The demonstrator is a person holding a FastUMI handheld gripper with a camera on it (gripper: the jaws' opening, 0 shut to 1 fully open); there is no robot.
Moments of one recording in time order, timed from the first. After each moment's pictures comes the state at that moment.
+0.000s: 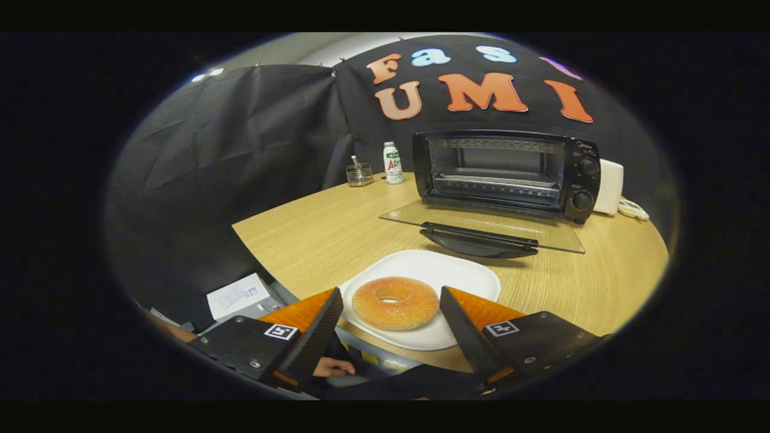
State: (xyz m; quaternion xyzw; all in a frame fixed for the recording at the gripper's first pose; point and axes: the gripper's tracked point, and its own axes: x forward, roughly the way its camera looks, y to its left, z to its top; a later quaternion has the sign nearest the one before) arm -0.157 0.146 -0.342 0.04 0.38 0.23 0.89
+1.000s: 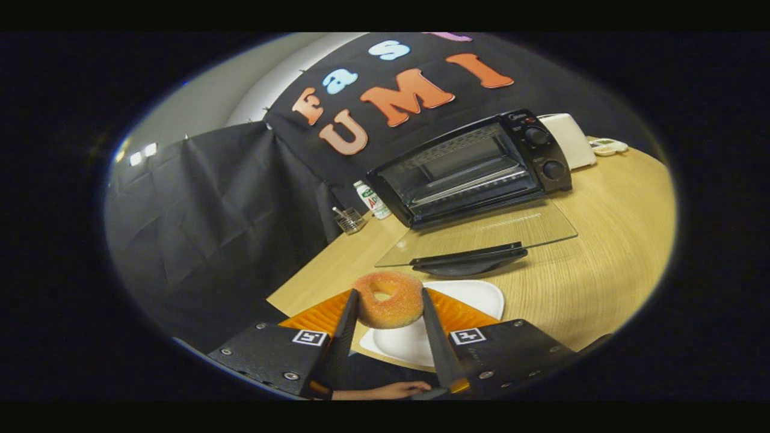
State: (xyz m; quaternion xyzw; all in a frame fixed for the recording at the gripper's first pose) arm -0.108 0.137 -0.291 0.30 0.34 0.16 0.88
